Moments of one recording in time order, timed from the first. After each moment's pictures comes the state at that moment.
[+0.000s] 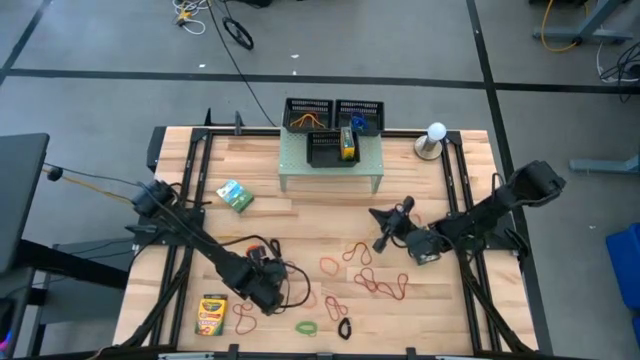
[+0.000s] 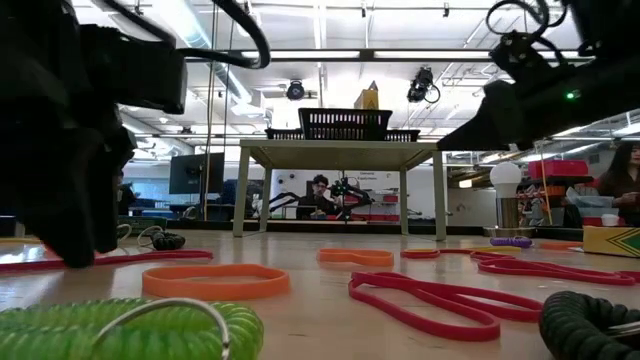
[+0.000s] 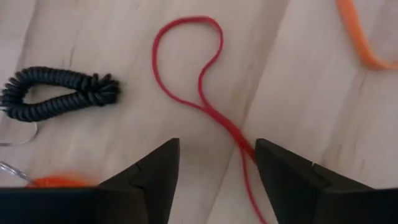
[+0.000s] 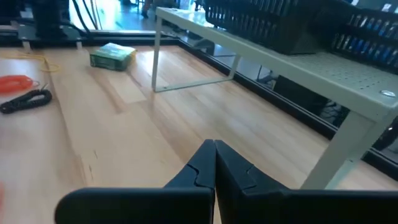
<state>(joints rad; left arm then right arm) -0.63 1.86 1.05 -0.60 -0.37 -0.95 0.42 1.43 0.32 0.70 1.02 0.20</state>
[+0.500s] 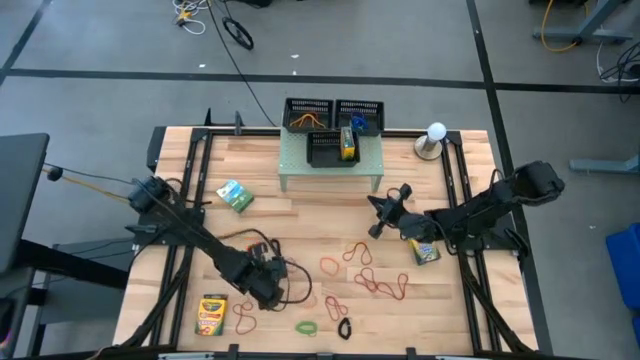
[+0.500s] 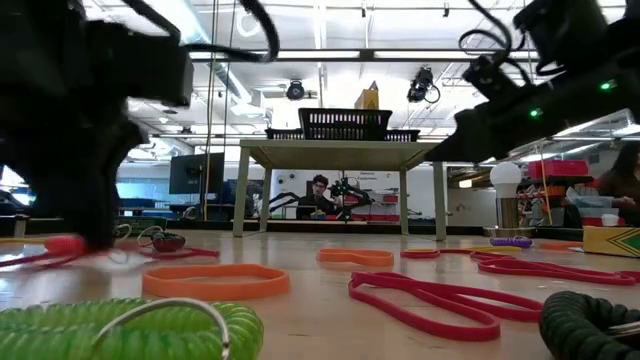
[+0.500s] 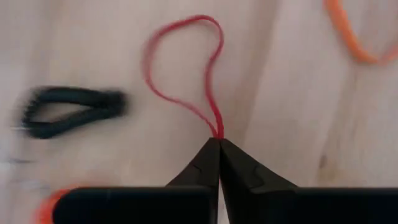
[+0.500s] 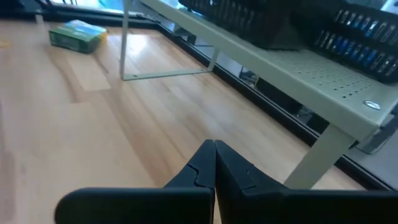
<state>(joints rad) -0.61 1.80 1.04 -0.60 -0.35 -0.83 0.23 1.43 0.32 0.71 0.90 0.07</state>
